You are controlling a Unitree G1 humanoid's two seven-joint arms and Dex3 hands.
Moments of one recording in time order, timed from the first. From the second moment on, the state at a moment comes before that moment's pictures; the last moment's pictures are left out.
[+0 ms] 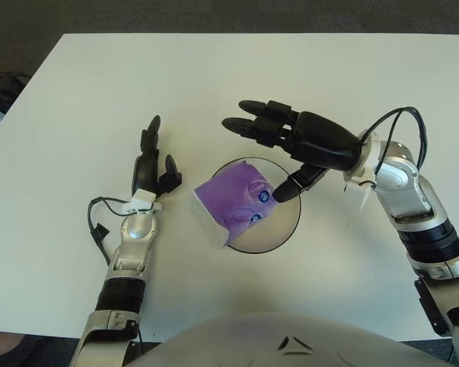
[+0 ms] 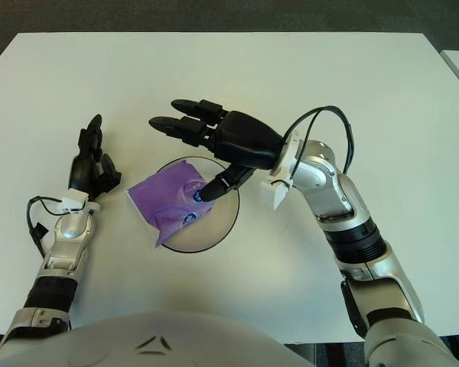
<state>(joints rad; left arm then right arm) -0.02 0.14 0.04 0.22 0.12 -0.37 0.14 -0.46 -0.53 0.23 -0.27 -0.27 -0.51 0.56</state>
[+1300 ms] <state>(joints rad) 0.00 0.13 0.05 0.20 0.10 -0.40 0.14 -0.37 -0.16 -0.03 0.21 -0.09 -0.30 -0.01</state>
